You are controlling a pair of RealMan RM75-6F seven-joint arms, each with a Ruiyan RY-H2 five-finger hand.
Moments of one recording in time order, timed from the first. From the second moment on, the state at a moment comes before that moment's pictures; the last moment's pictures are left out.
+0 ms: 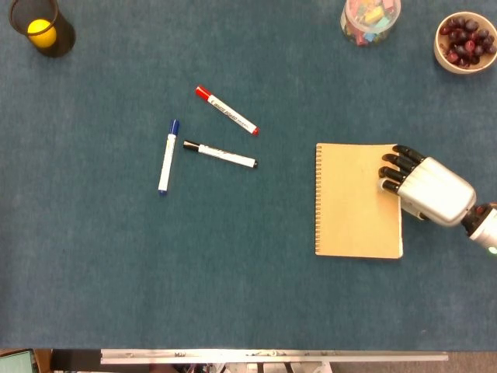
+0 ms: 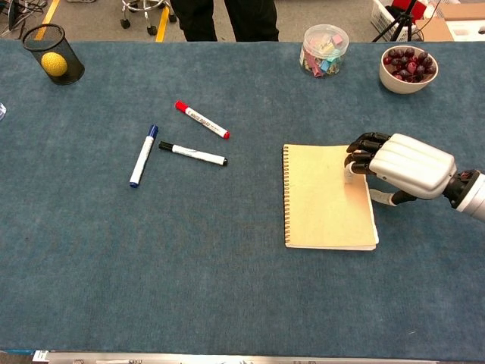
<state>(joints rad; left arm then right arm) 0.00 -1.04 -0.01 -1.66 1.45 1.49 0.01 0.51 -1.65 -0.21 -0.74 -1.89 1.36 0.18</state>
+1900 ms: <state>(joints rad) -0.02 -1.03 0.01 -1.68 1.46 1.45 0.00 0.60 -1.49 -0.12 -1.01 -1.90 1.41 0.11</state>
